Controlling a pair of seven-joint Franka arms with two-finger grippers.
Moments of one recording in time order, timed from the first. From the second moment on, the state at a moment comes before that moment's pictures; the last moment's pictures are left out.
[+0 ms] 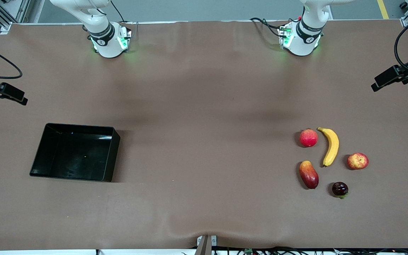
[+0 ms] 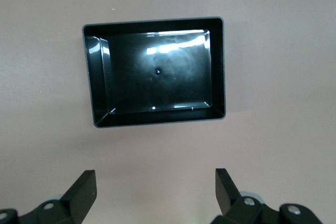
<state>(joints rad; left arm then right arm) 0.04 -0.04 -0.06 -1.57 -0.03 1.50 -0.26 0.00 0.03 -0.06 -1.58 -0.03 1.57 0.06</state>
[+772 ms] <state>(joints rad) 0.08 0.11 -0.05 -1.58 -0.02 1.61 -0.24 0.00 0.04 -0.06 -1.57 0.02 1.51 0.06</state>
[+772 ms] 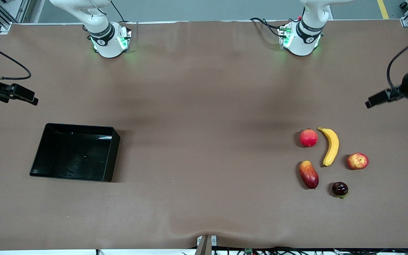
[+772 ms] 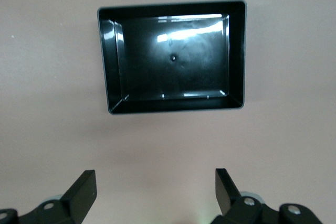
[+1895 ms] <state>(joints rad) 0.26 0.56 -0.05 -1.78 0.00 2.40 0.23 -0.06 0.19 -0.08 -1.57 -0.03 1.69 -0.06</state>
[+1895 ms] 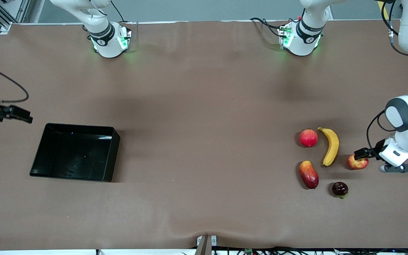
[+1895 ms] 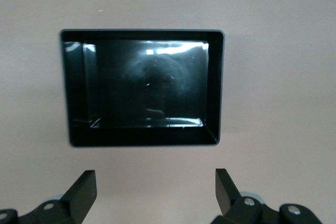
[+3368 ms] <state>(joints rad) 0.26 0.65 -0.05 -1.73 0.00 2.42 0.25 -0.23 0.63 -0.08 -1.57 0.12 2.14 -0.33</state>
